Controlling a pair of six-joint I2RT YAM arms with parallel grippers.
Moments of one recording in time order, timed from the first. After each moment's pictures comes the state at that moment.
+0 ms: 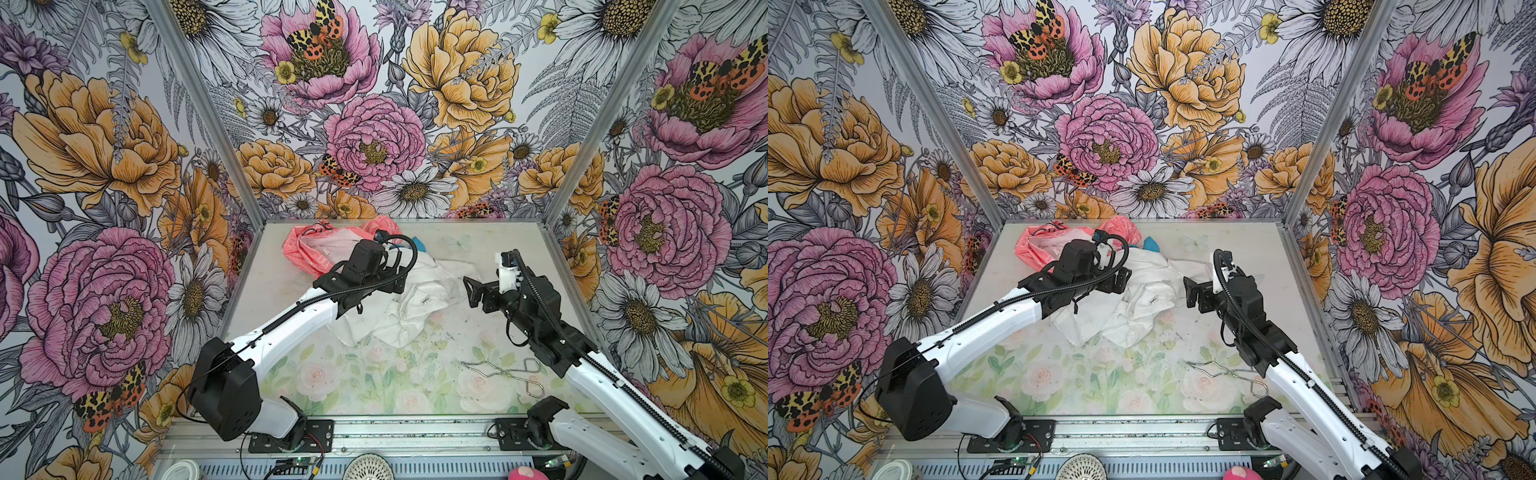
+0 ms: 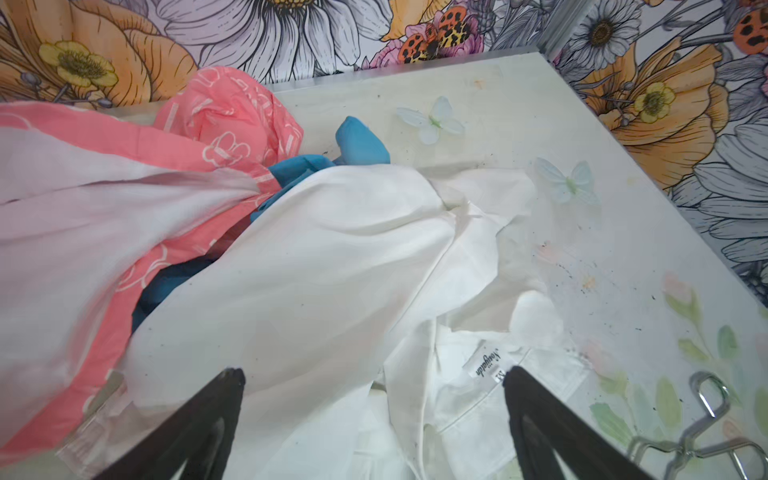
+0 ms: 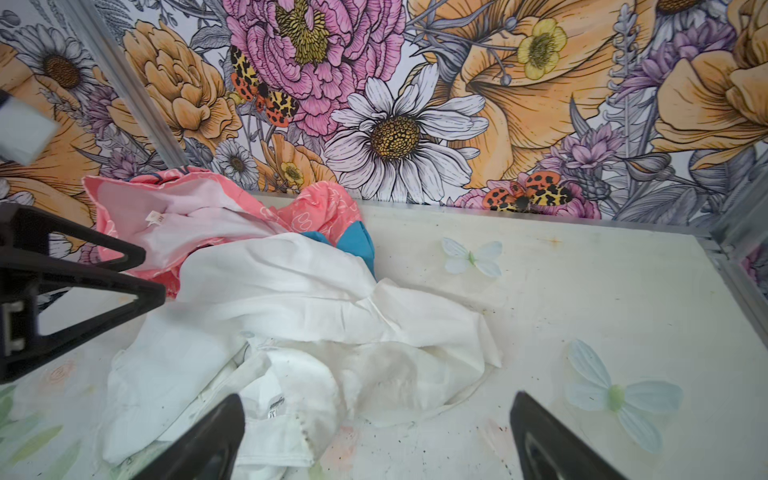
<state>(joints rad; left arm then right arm) -0.62 1.43 1.15 -0.36 -0.09 -0.26 0.45 0.86 0.71 -0.17 0.03 0.15</state>
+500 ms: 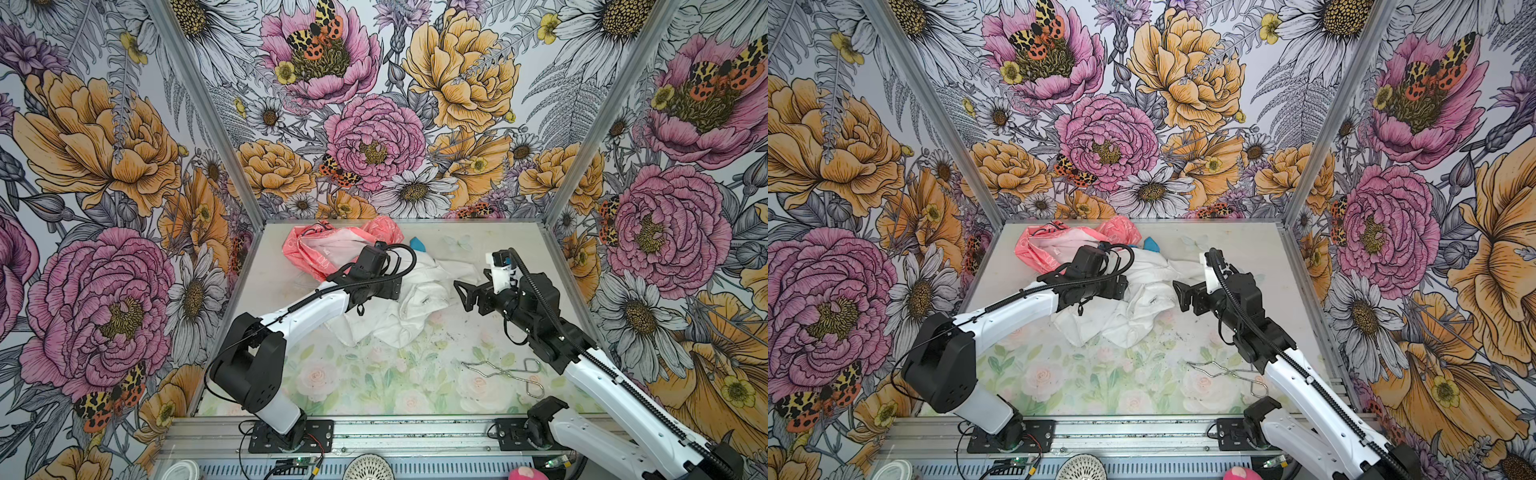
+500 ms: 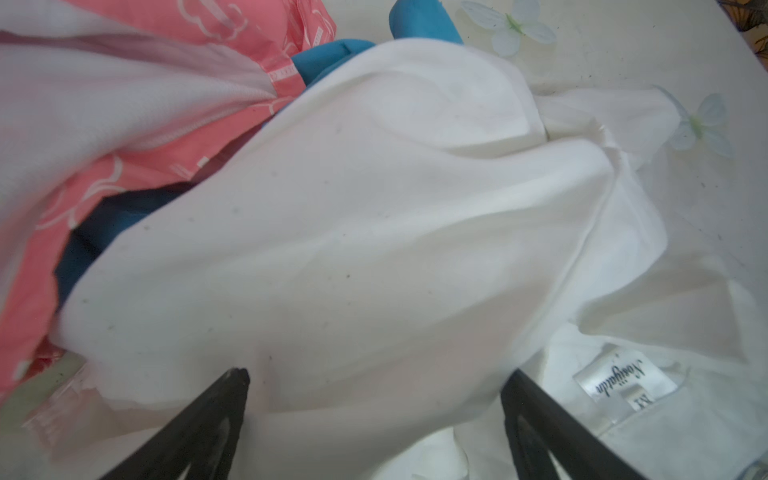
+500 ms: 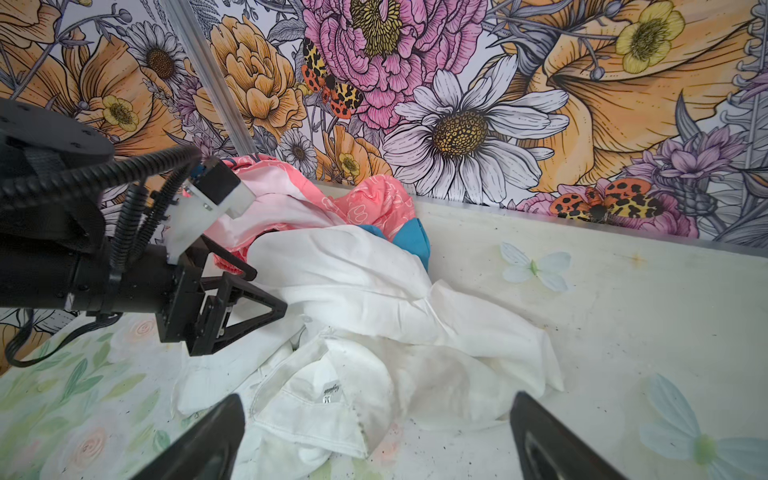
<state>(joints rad) -0.58 1.61 1.13 -0.36 -0.09 -0.27 0.45 0.88 0.73 -0.17 -0.10 0.14</state>
